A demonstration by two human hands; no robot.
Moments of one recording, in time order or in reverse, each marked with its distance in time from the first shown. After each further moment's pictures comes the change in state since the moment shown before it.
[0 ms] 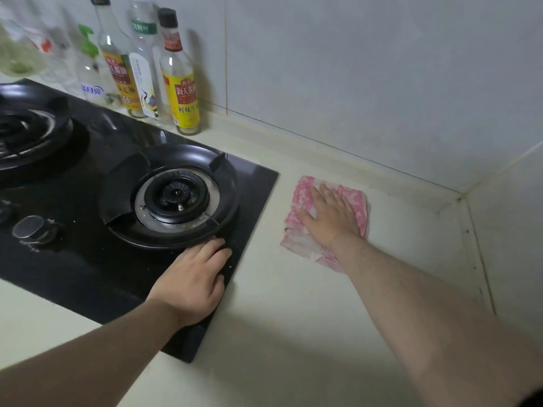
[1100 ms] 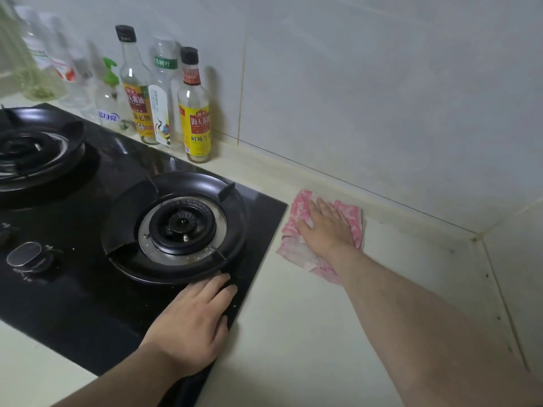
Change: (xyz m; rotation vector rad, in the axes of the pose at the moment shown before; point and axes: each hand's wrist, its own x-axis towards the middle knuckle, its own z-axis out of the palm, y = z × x) left_hand 0.000 -0.006 0.011 0.051 0.094 0.012; right_hand 0.057 -0.023 -0.004 0.013 0.023 -0.021
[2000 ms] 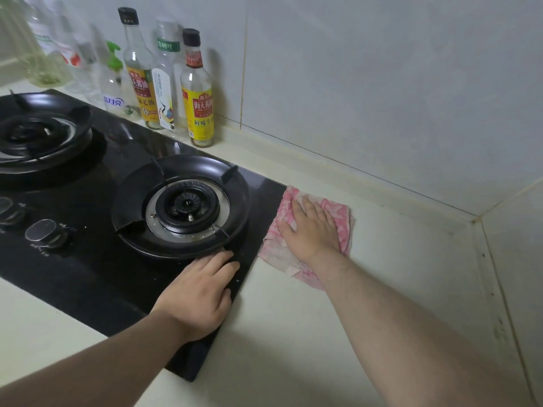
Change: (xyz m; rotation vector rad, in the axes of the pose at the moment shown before) left_hand 0.001 0.005 -0.008 -0.048 -0.057 0.002; right_hand -0.052 -0.033 0.017 0.018 0.013 -0.061
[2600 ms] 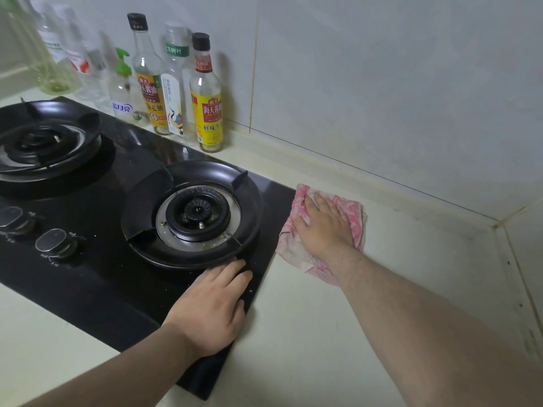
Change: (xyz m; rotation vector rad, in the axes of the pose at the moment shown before) left_hand -0.001 -0.003 0.002 0.002 0.050 0.030; right_hand 0.029 0.001 -0.001 -0.005 0.043 0.020
